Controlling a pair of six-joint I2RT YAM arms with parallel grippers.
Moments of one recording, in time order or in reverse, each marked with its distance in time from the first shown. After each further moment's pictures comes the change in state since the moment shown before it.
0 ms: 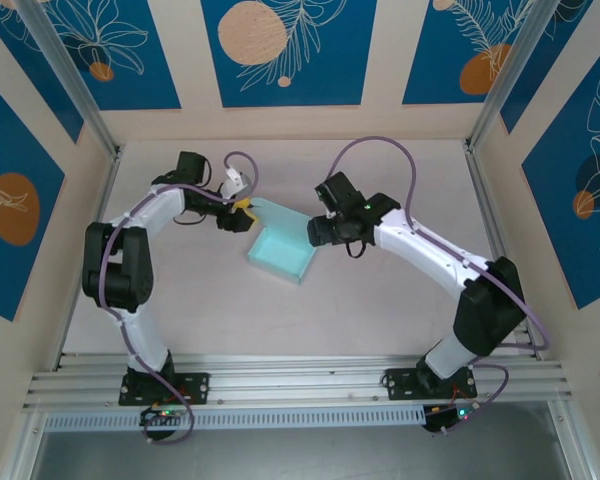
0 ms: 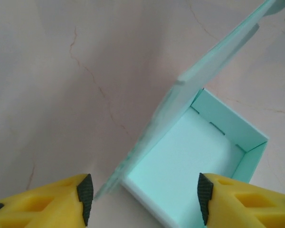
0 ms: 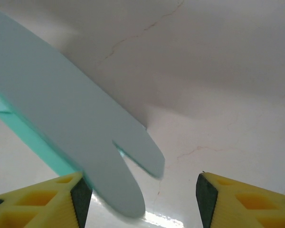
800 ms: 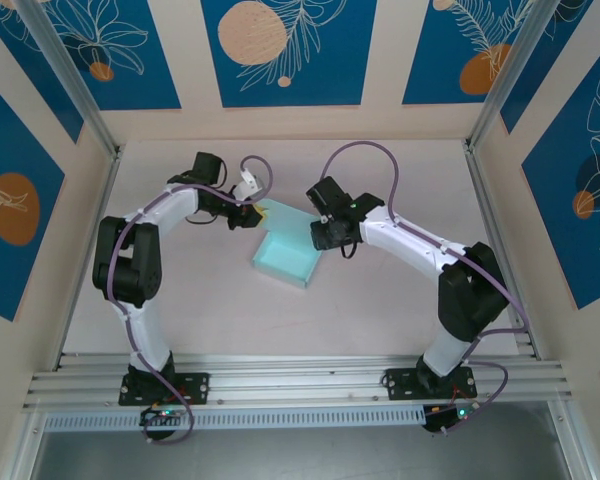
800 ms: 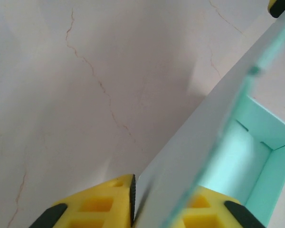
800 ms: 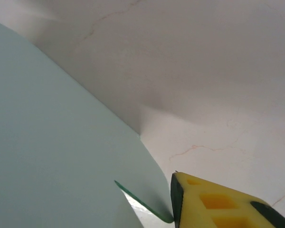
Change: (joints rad) left arm -0.062 0.042 0.024 0.037 -0.092 -0.061; right arm 0.003 0.073 -0.018 0.002 0.033 -0.010
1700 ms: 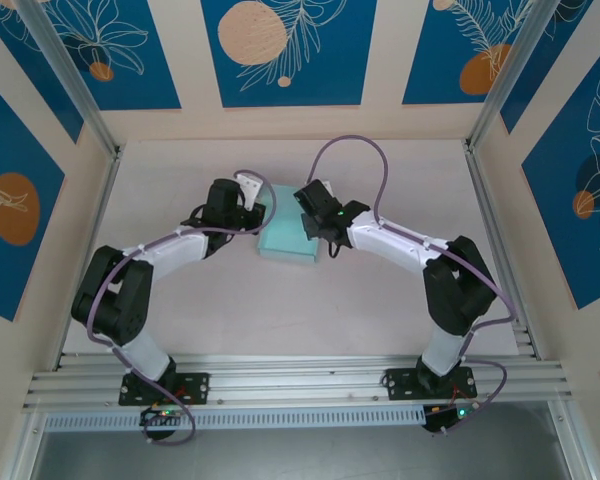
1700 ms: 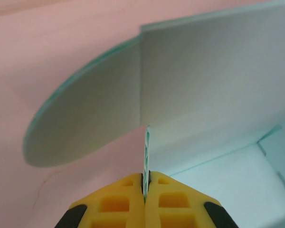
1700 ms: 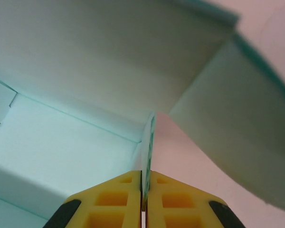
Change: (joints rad) left arm -0.203 -0.271 -0.440 0.699 -0.709 -0.803; right arm 0.048 0.077 -0.016 0.302 0.258 -0.026
